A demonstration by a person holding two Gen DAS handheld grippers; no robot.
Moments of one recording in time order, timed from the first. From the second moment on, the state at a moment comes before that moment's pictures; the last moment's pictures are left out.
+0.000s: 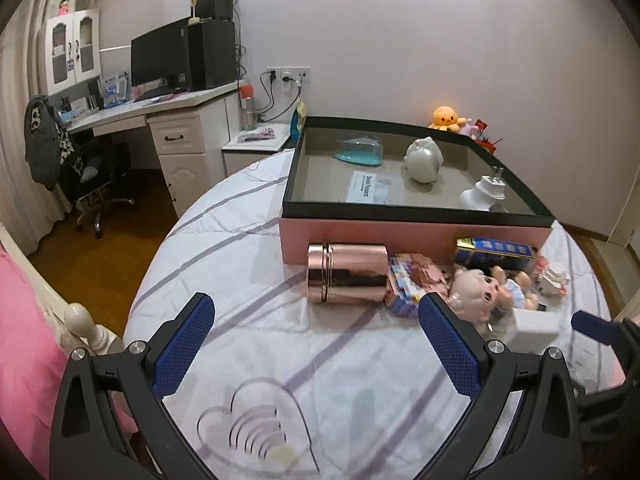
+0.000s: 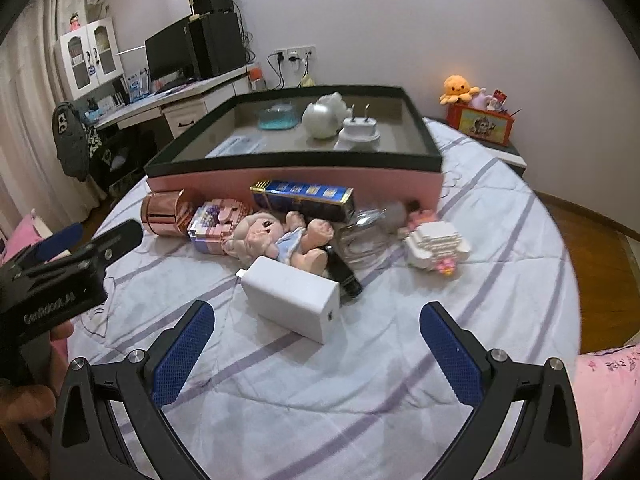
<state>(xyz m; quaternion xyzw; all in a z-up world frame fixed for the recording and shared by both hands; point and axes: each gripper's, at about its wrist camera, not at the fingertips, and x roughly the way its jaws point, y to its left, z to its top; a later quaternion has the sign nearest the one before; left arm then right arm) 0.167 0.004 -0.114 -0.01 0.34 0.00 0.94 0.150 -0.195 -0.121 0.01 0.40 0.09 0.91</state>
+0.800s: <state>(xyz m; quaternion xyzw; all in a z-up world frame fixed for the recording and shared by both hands) 0.212 0.011 -0.137 -0.06 0.38 -0.02 0.92 0.158 -0.201 -0.138 0.07 0.40 0.10 0.91</state>
